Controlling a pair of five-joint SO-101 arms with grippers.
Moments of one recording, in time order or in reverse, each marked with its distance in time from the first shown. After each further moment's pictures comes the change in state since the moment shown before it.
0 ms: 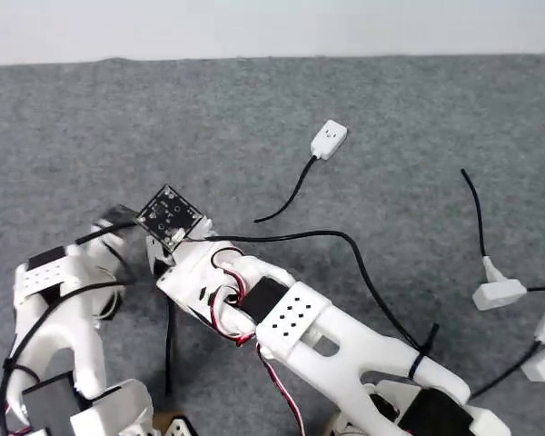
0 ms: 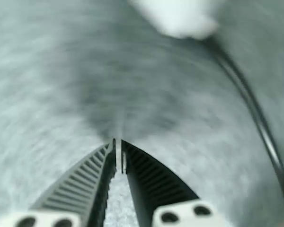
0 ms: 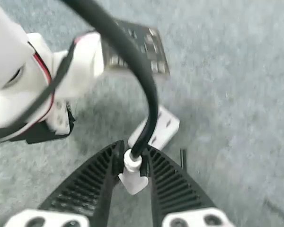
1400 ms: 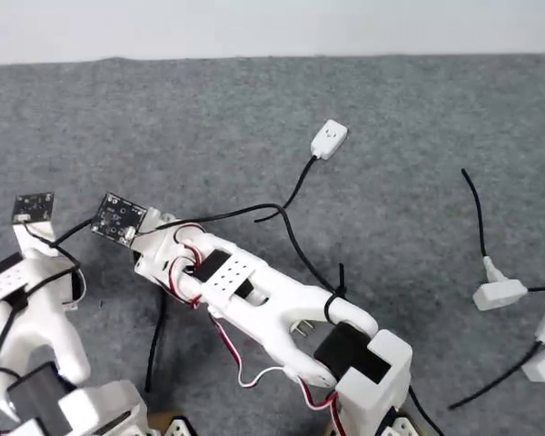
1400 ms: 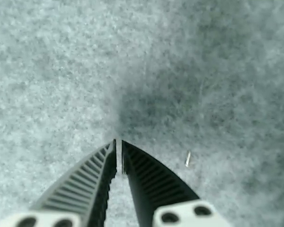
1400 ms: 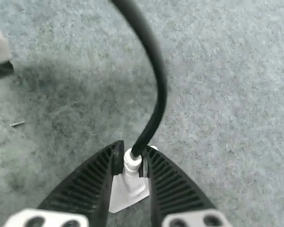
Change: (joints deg) left arm -11.5 4.4 -5.5 -8.8 22.7; right arm 1.7 33.8 -21.7 -9.3 16.6
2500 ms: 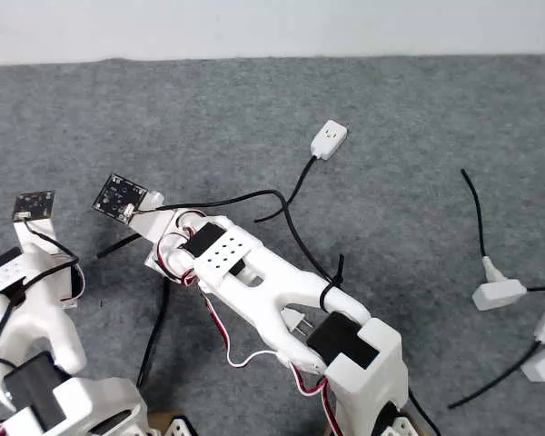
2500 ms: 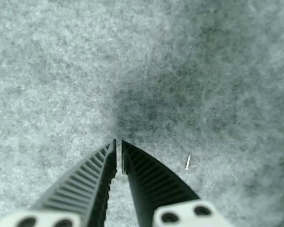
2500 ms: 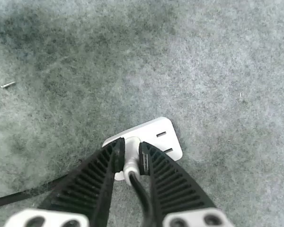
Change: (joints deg) left arm 0.0 3.4 -2.8 1.1 0.0; right arm 2.3 6.2 -13.3 25.4 -1.8
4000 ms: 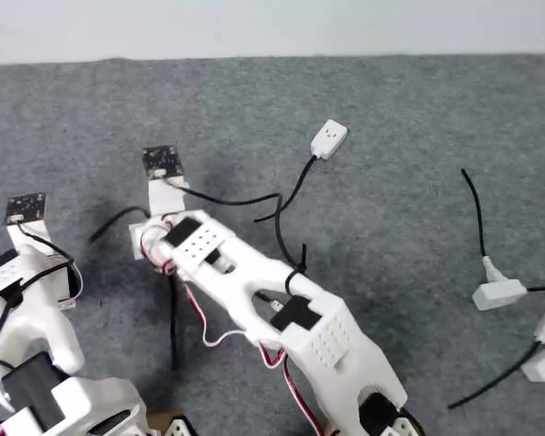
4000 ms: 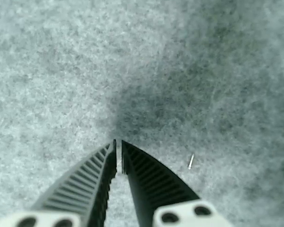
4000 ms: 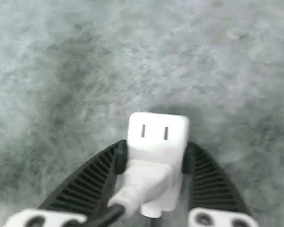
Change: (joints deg) left arm -1.1 0.2 0.0 0.0 2.8; right arm 0.5 21.2 -25.1 1.8 -50.4
